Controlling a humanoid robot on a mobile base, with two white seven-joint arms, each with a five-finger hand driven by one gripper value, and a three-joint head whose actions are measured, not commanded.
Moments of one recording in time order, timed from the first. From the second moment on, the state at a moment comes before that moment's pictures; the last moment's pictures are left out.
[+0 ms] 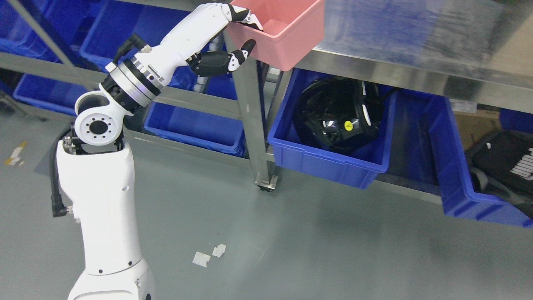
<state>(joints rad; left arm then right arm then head) -0.76 0.00 0.04 -1.61 -0.46 -0.42 -0.85 0.00 0.00 -0.04 0.00 0.00 -0.05 -0.02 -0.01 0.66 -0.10</state>
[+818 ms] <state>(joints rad) -0.71 0.00 0.01 -1.64 -0.45 -0.47 -0.85 0.00 0.00 -0.04 0.00 0.00 -0.05 -0.02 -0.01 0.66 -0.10</state>
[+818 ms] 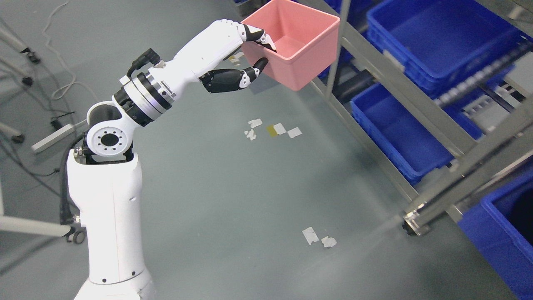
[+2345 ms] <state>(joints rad) -0.68 0.00 0.02 -1.64 -0.45 -0.50 -0.84 0.00 0.00 -0.04 0.00 0.00 -0.05 -0.02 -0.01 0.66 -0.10</state>
